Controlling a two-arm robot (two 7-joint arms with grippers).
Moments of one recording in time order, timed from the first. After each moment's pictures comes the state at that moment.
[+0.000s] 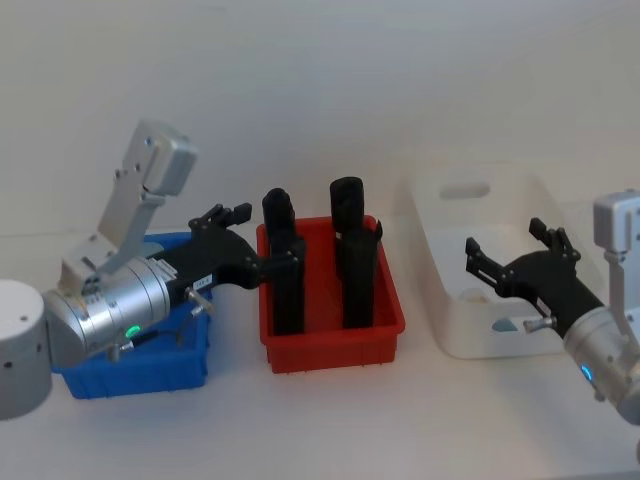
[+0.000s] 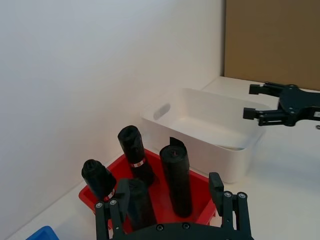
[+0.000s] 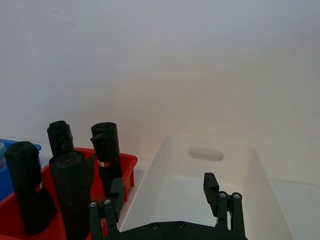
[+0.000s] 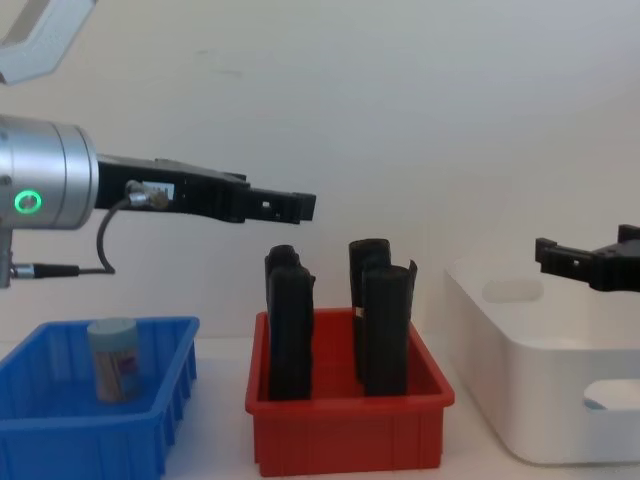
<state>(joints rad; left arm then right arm) -0.44 0.44 0.32 -1.59 -0.35 0.36 -0.50 0.23 0.26 -0.22 -1.48 0.24 0.02 0.11</state>
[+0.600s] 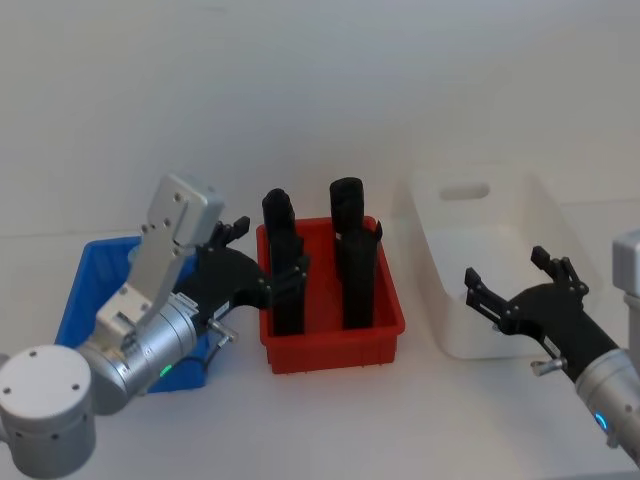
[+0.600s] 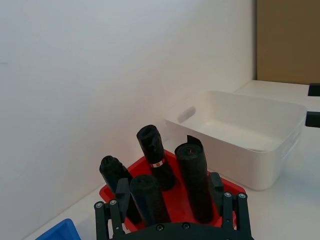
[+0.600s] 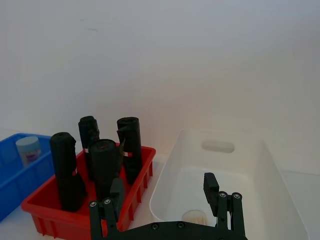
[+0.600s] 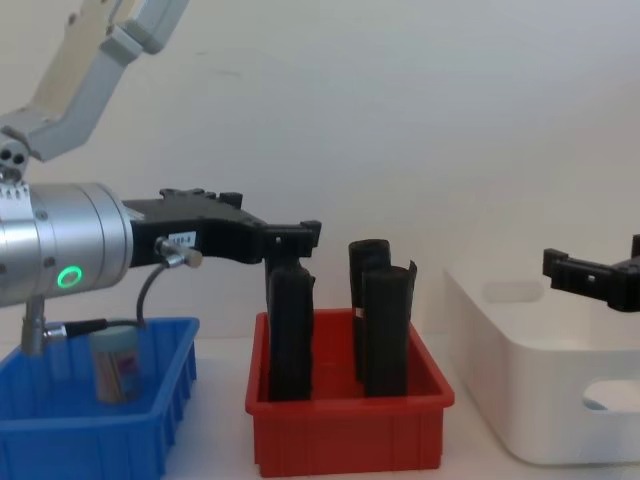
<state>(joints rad) -0.34 0.41 0.38 -1.61 -0.28 0.20 -0.27 0.06 0.32 -0.22 -1.68 0.27 0.03 0.08</state>
